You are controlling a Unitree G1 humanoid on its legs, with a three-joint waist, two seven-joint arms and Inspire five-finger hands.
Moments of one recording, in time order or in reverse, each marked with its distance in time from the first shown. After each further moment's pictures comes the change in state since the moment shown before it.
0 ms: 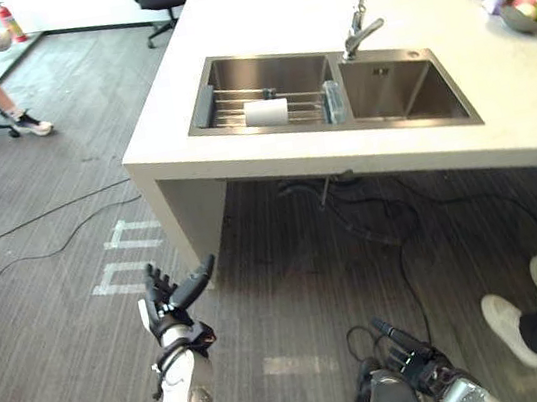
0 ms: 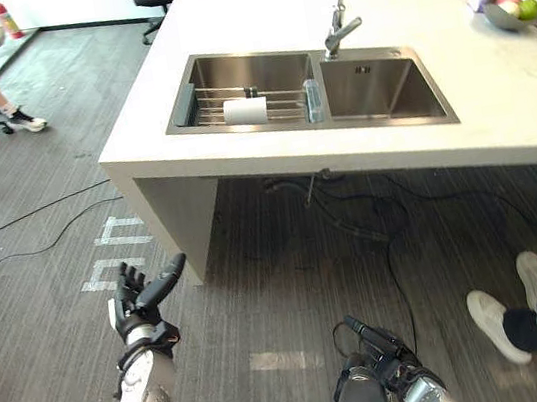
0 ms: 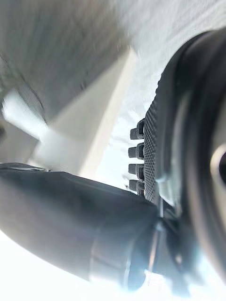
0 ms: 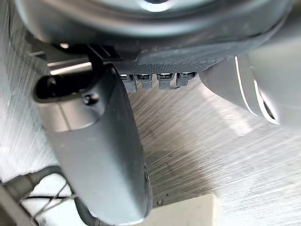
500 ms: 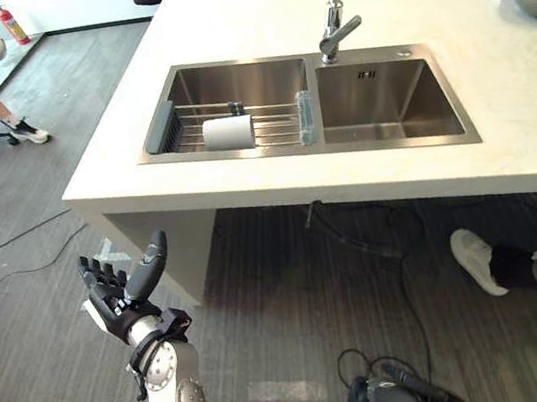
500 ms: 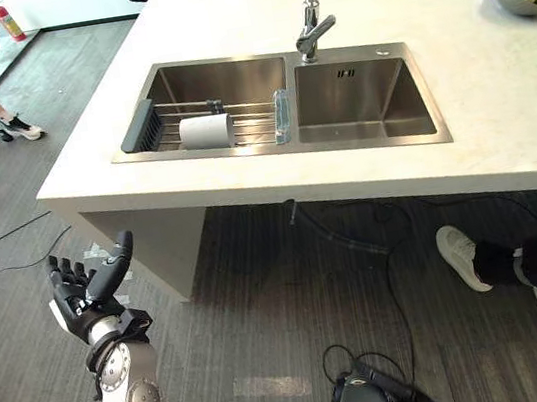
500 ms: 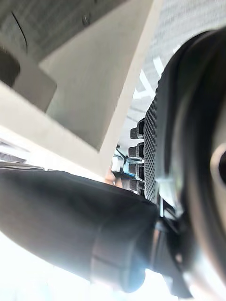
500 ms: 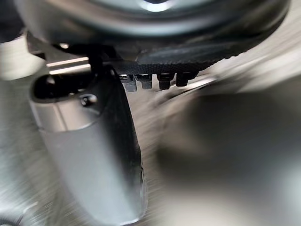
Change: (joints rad) left arm 0.028 -0.077 0.048 -0.303 0.069 -0.048 0.189; right arm 0.133 -0.059 0.011 0.061 -0.021 0.082 0.056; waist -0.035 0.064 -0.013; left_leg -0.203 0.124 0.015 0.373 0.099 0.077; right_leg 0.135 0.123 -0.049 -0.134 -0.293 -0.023
